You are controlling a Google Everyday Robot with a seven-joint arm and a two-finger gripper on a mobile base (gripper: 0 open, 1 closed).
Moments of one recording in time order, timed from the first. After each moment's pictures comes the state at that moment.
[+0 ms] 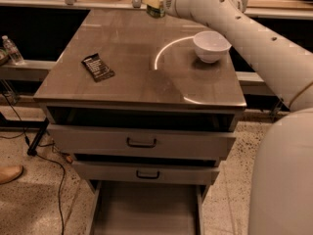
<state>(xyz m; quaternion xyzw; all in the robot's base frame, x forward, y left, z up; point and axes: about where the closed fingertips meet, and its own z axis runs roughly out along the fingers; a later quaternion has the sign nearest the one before) 0.861 -0.024 0.988 -0.13 0.75 0.24 0.60</state>
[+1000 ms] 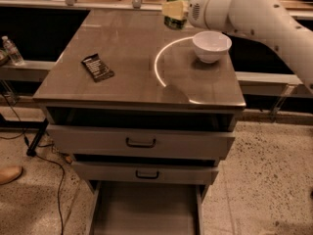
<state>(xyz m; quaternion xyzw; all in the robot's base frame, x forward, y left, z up) 0.769 -0.070 0.992 -0.17 0.76 0.24 0.58</state>
